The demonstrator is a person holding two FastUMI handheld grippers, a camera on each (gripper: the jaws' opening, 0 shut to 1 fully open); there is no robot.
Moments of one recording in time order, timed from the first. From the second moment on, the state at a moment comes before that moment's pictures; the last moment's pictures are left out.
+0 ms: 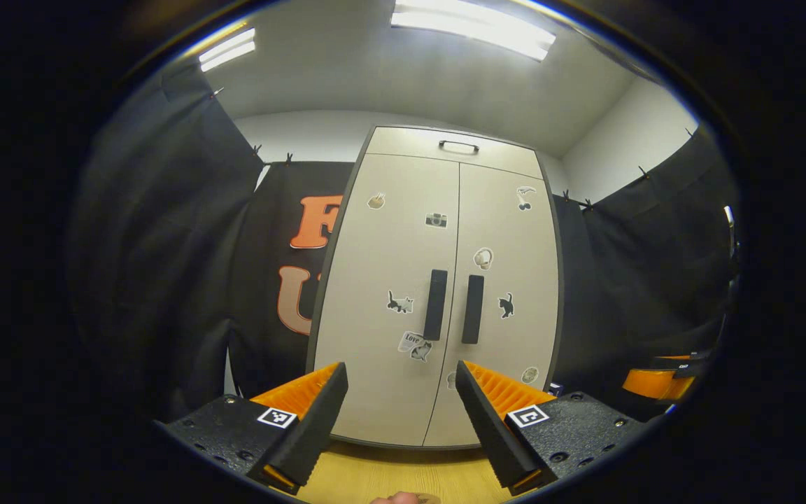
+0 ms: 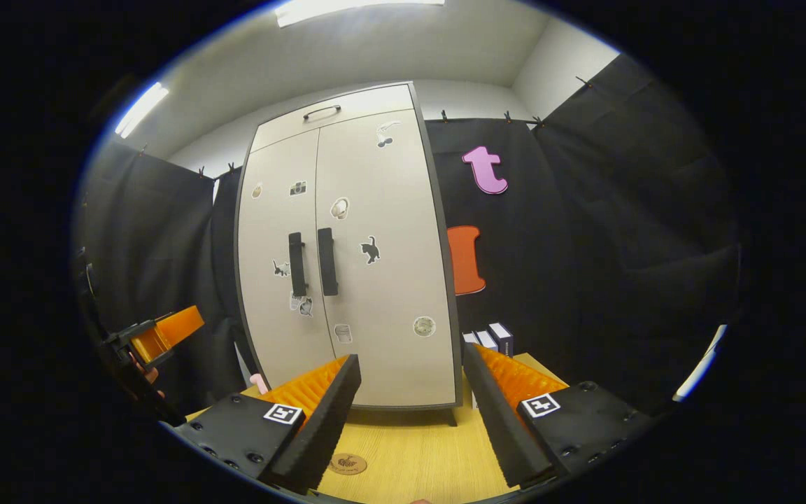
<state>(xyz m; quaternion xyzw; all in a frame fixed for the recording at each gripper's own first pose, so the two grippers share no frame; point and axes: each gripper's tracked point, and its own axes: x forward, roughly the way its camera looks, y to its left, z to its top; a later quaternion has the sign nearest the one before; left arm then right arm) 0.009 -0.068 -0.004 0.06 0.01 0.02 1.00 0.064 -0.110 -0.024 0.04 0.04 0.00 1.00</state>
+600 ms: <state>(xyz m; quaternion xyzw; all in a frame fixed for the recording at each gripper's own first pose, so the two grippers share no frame) -0.010 -0.062 -0.002 0.05 0.03 0.07 1.00 0.102 -0.085 -0.032 0.04 0.05 0.06 1.00</state>
